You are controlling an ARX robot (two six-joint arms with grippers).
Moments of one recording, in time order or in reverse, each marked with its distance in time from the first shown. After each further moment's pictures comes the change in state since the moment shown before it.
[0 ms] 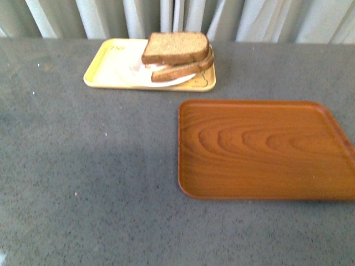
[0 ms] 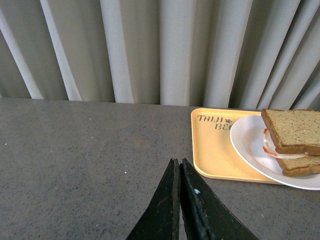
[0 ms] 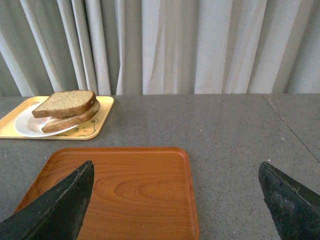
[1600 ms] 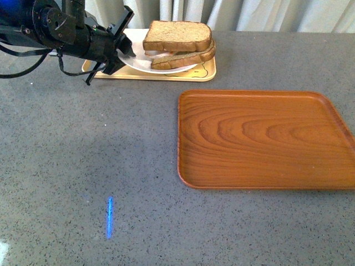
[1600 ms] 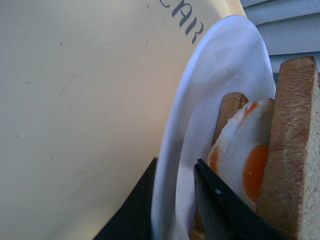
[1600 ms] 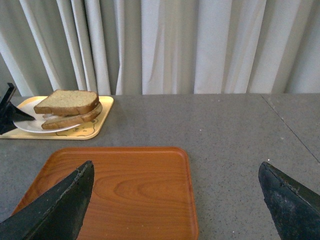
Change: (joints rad) left arm -0.142 0.967 1.453 -1.046 0.352 -0.894; right arm 0.000 0.000 0.000 0.000 0.000 0.000
